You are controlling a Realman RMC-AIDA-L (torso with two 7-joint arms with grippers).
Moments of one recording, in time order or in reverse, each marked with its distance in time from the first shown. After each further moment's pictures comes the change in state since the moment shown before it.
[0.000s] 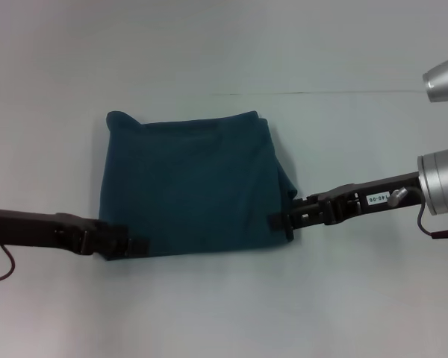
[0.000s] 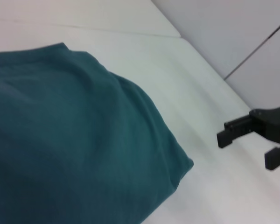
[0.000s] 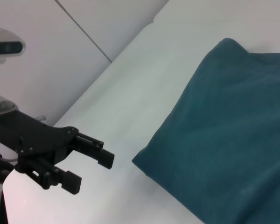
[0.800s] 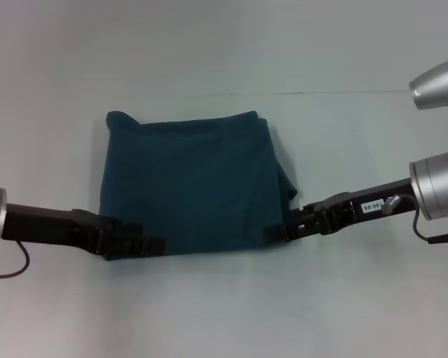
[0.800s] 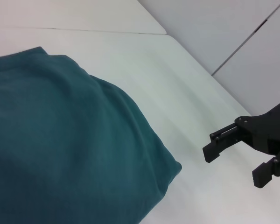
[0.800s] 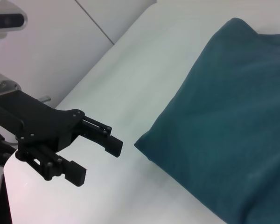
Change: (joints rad) left arm -0.028 -0.012 0.027 -0.008 0.000 -0.008 0.023; right arm 0.012 -0.006 -0.052 0.021 -0.001 0.010 0.009
